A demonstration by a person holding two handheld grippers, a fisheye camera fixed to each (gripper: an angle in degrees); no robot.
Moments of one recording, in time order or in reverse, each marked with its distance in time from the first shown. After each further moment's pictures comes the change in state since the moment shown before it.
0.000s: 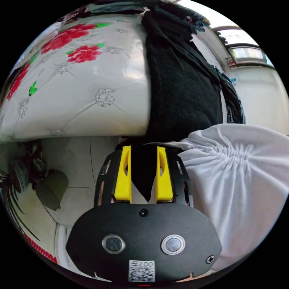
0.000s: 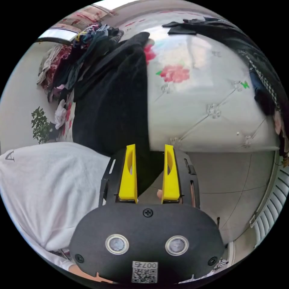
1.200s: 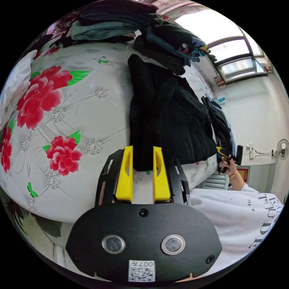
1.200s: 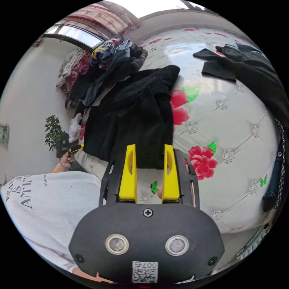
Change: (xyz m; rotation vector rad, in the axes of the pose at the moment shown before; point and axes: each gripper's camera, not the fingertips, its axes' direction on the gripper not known) left arm -0.016 -0.157 -0.079 0.229 0.049 0.031; right arm -0.034 -0.159 -0.038 0.157 -0.080 -0.187
